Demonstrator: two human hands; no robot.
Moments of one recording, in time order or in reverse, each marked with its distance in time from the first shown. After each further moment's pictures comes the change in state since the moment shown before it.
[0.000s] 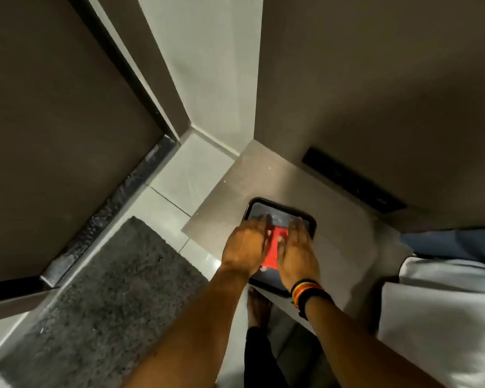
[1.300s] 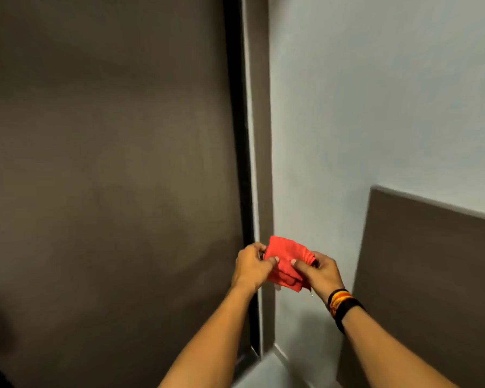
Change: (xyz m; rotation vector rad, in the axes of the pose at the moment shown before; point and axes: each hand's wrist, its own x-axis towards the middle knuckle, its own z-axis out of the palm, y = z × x) left_hand -0.172 -0.009 -0.533 -0.701 0.864 -0.155; right_hand -0.075 -0.431 -0.348 0.865 0.060 -0.542
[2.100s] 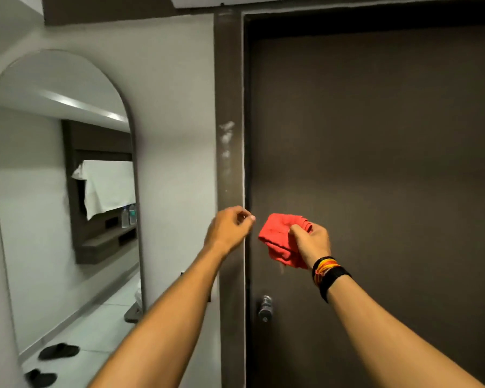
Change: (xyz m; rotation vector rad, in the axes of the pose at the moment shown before) left_hand -0.191 -0.015 -0.622 0.492 0.872 0.075; right_hand -0.259 -0.327 0.478 0.270 -0.554 -0.316
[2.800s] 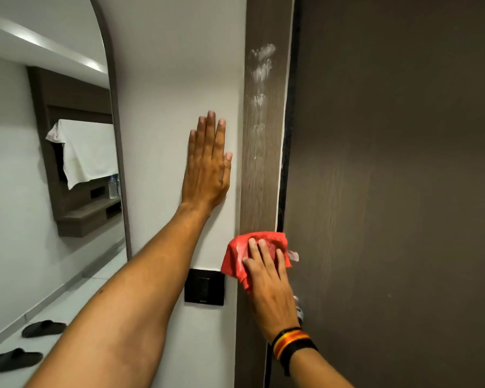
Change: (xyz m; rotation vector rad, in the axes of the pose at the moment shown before) left_hand 0.144 -0.147 -0.002 0.563 0.486 0.444; right_hand -0.006 0.192 0.156 -1.053 -0.028 -1.023
